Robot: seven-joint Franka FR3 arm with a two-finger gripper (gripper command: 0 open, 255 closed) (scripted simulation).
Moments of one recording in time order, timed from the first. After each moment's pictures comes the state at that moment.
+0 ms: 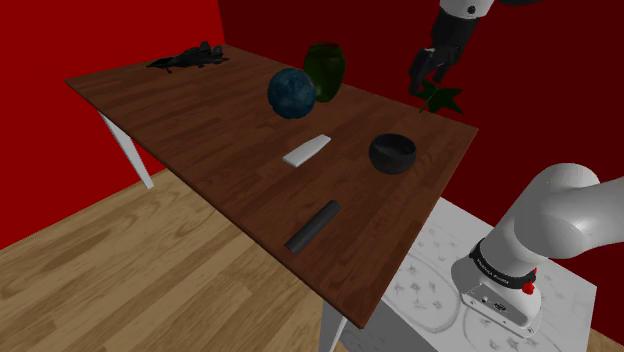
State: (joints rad) arm 0.01 -0.77 0.00 -2.32 -0.09 1.70 0.14
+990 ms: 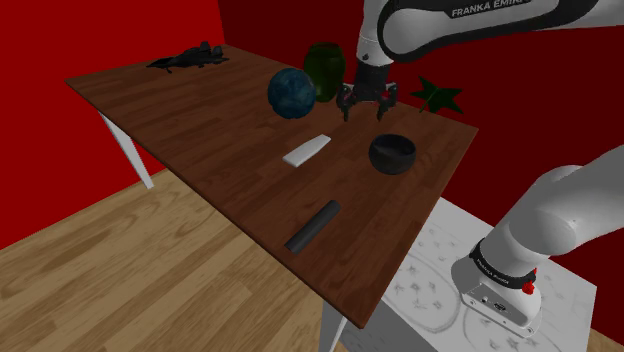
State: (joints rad) arm -0.10 -0.38 0.25 -2.26 0.00 1.95 0.81
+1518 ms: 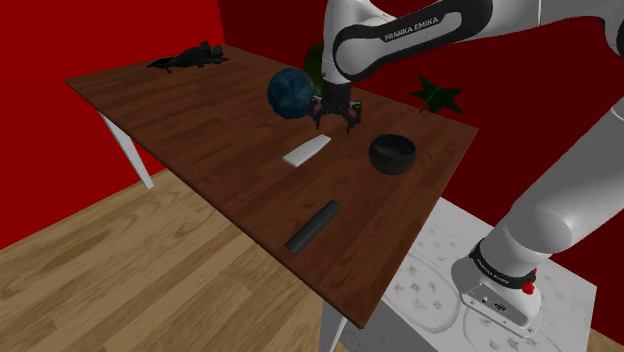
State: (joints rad) arm -0.15 -0.05 0.32 -2.09 -0.04 2.05 1.21
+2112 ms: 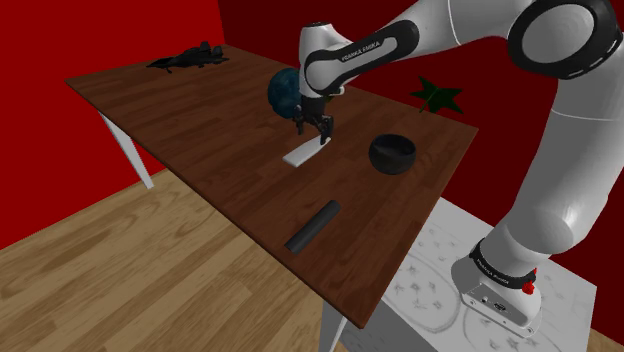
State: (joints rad) arm -0.13 0.30 0.29 -1.83 -0.10 2.11 1.60
